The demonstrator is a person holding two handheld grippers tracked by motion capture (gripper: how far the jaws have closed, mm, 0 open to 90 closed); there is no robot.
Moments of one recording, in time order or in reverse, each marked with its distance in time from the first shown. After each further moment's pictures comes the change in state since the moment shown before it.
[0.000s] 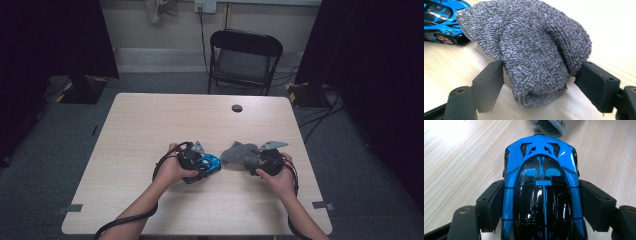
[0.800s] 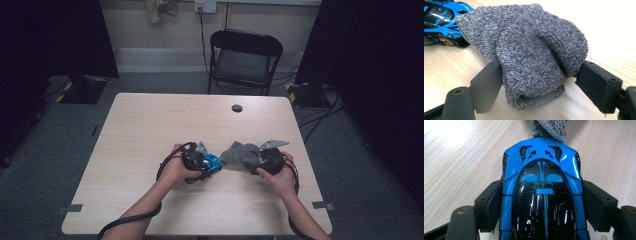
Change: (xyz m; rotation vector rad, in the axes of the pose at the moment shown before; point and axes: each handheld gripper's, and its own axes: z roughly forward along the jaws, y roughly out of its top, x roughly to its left) left arm -0.004 0.007 0.008 0.018 0.029 0.002; right arm -0.002 0.003 -0.002 0.001 0.003 -0.004
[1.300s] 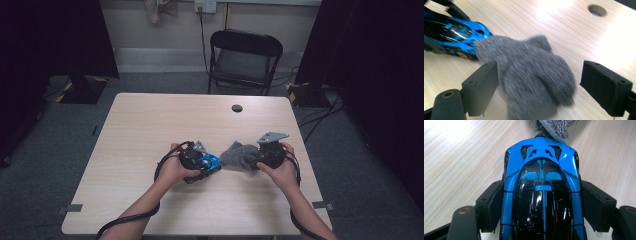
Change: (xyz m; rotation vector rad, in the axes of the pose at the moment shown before) left arm 0.003 -0.001 -0.006 -0.007 -0.012 -0.032; right arm 0.004 0.031 -0.017 -0.055 0.016 -0.134
